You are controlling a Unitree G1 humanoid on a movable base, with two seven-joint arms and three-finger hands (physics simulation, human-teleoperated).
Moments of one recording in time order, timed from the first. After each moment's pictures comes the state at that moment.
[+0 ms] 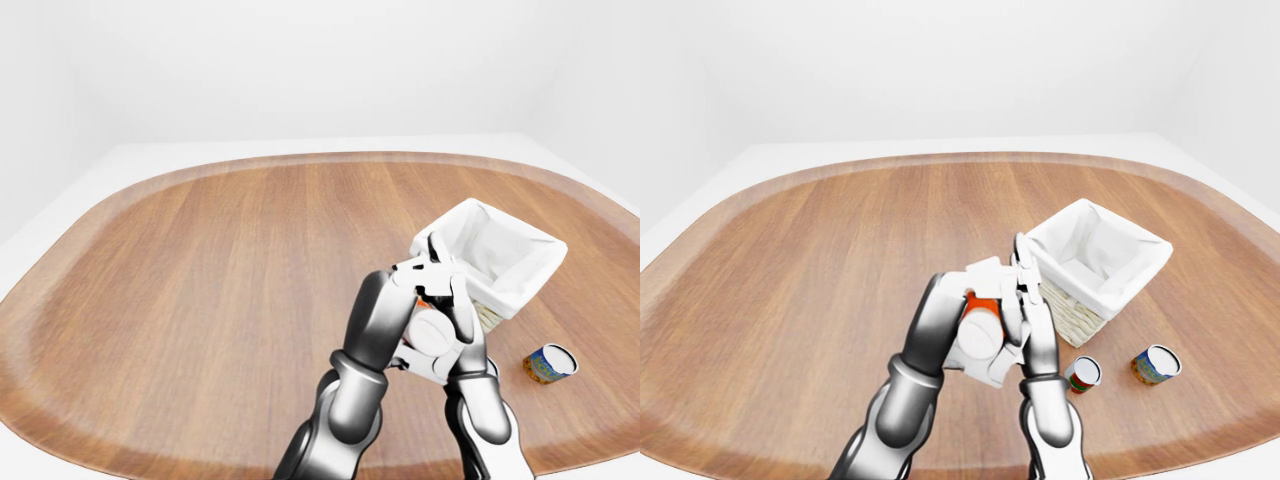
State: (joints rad) left arm -0.04 -0.21 -0.70 -0.43 0.49 0.09 0.09; right arm 0.28 -0.02 0.13 -0.55 -0.08 0.05 0.00
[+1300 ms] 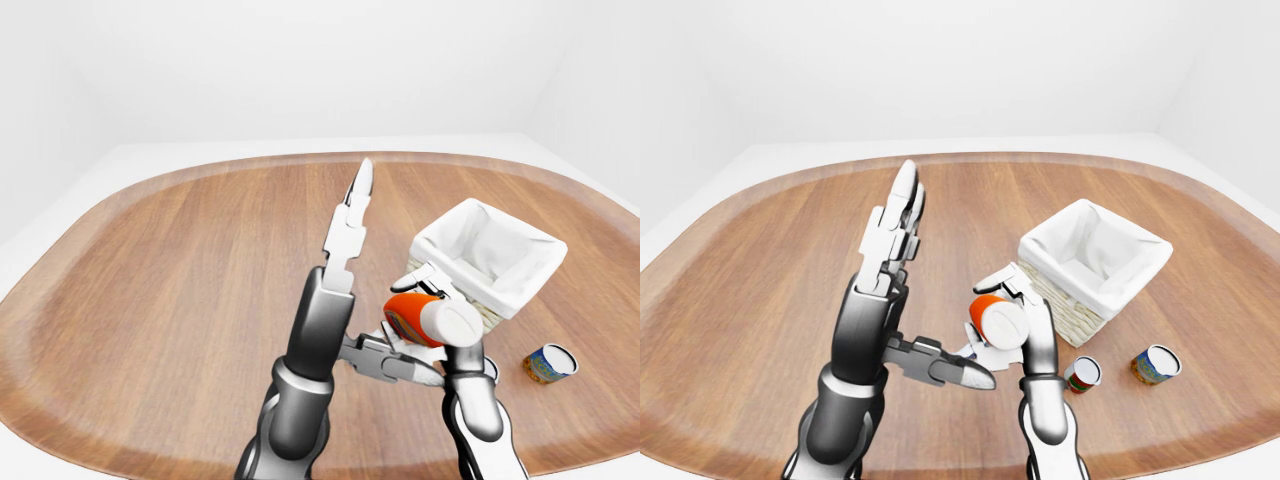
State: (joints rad) left arm 0.01 -0.10 -0.60 -0.67 0.46 0.09 0.06; right arm 0.27 -0.02 0.13 -0.49 -0.17 -0.01 -0.07
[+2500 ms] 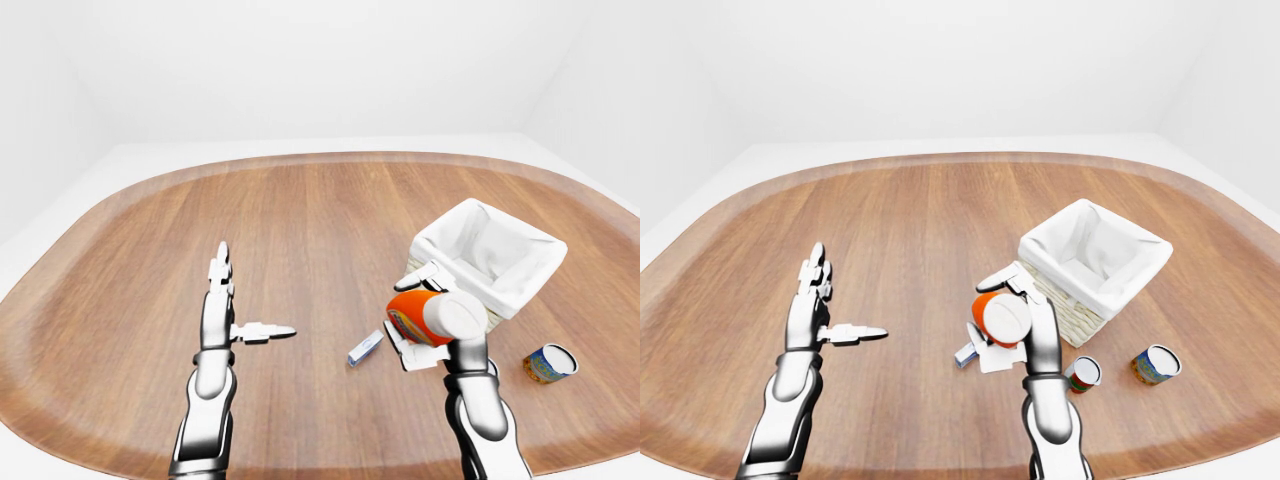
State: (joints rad) left arm 0.03 0.03 0.06 -0.05 0.13 -0.09 0.04; right arm 0.27 -0.02 0.10 -0.50 -0.14 -0.01 -0.04
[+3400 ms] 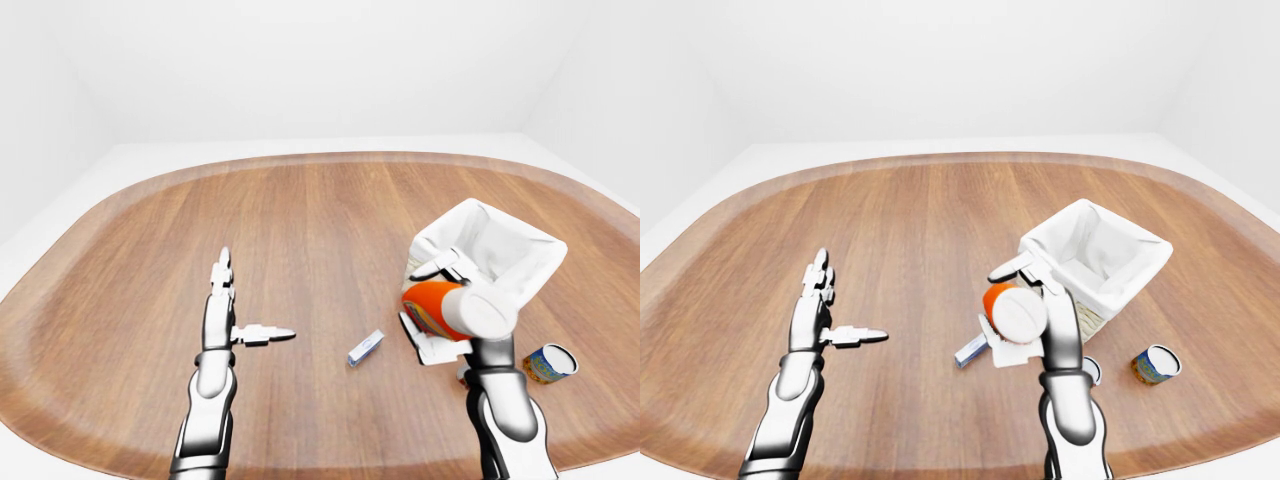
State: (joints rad) left arm 0.01 0.04 0.07 0.02 0.13 -0.09 0.04; right arm 0.25 -0.02 0.03 -0.62 -0.15 0.09 0.05
